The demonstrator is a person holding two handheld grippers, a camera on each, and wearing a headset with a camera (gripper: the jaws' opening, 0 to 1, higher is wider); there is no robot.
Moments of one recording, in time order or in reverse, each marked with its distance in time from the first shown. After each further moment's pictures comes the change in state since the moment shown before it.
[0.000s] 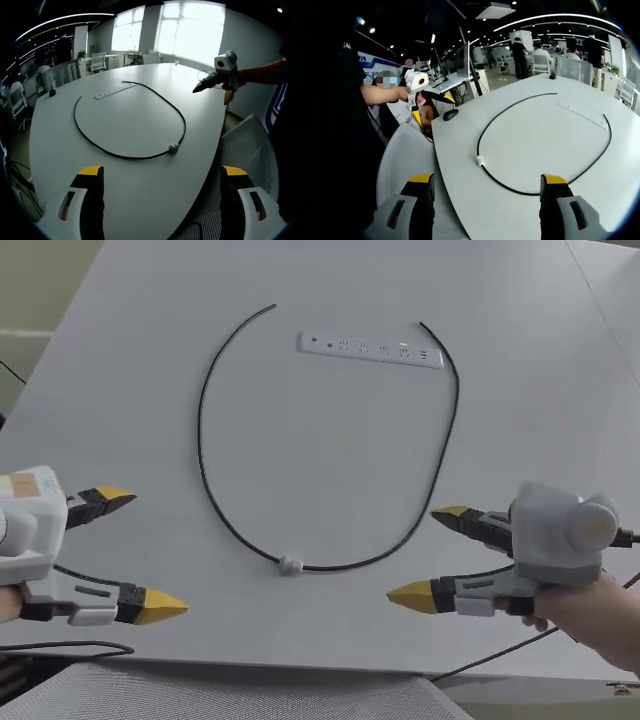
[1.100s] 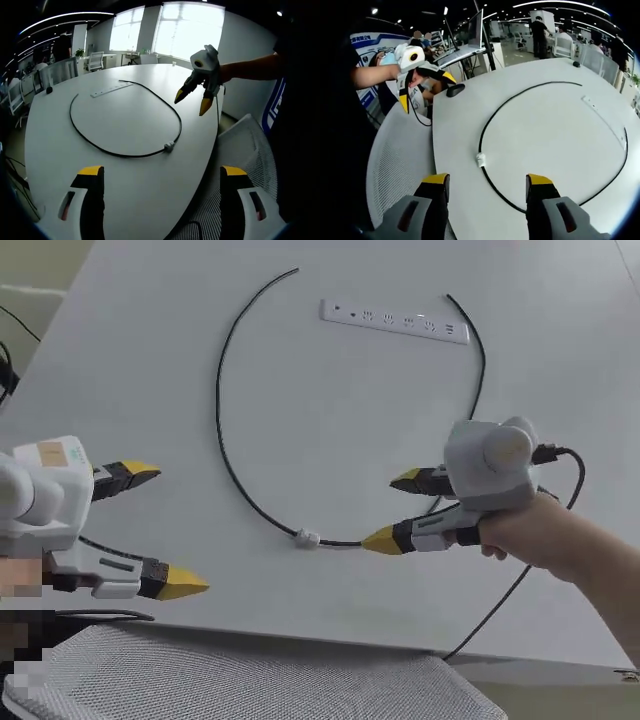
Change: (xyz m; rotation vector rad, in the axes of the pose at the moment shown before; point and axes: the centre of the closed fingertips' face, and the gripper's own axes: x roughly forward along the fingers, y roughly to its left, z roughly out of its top) left arm 0.005 -0.005 -0.007 -0.016 -0.009 -0.034; right arm 0.069 0.003 0.005 -0.117 0.258 0.085
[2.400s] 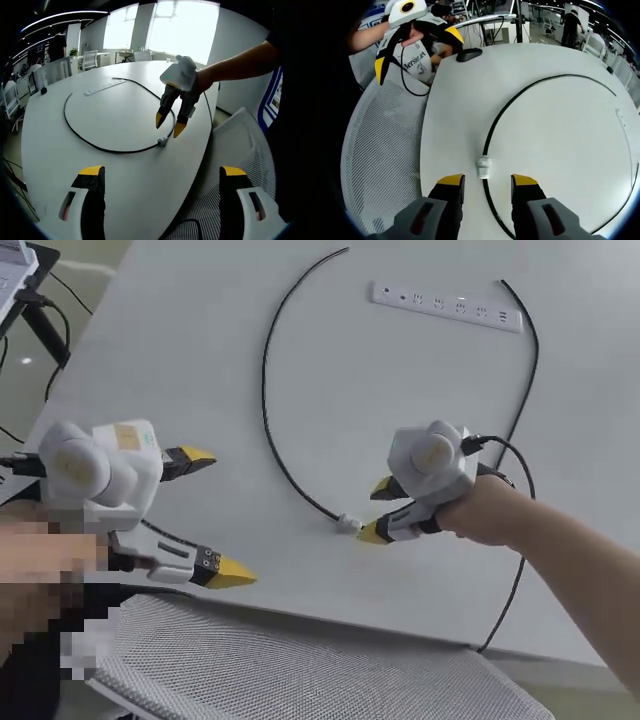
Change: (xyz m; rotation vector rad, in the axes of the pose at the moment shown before) left arm 0.001 -0.011 -0.013 0.028 0.030 -0.042; right arm 0.094 0.005 -0.019 -0.201 0.233 0.072
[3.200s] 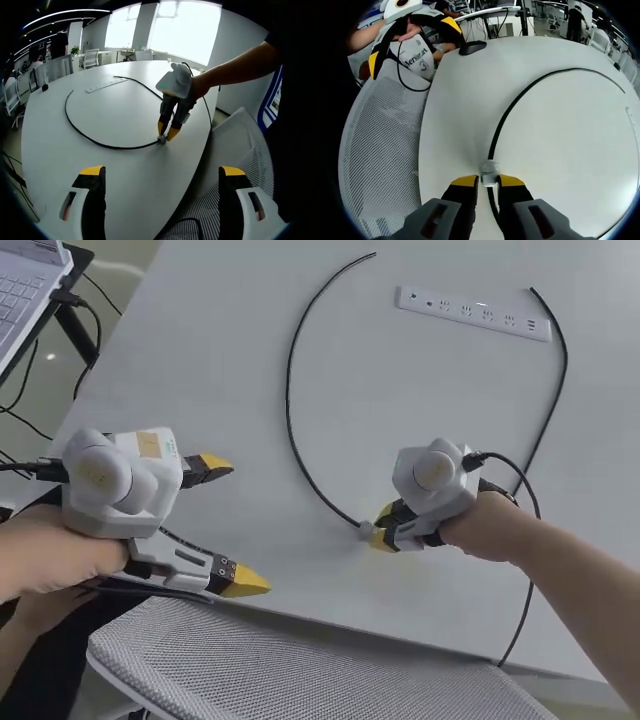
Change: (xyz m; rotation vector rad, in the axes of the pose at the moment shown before) left arm -0.006 0.000 -0.007 -0.021 0.000 -0.001; right arm 0.021 0.007 -0.002 0.006 0.033 0.050
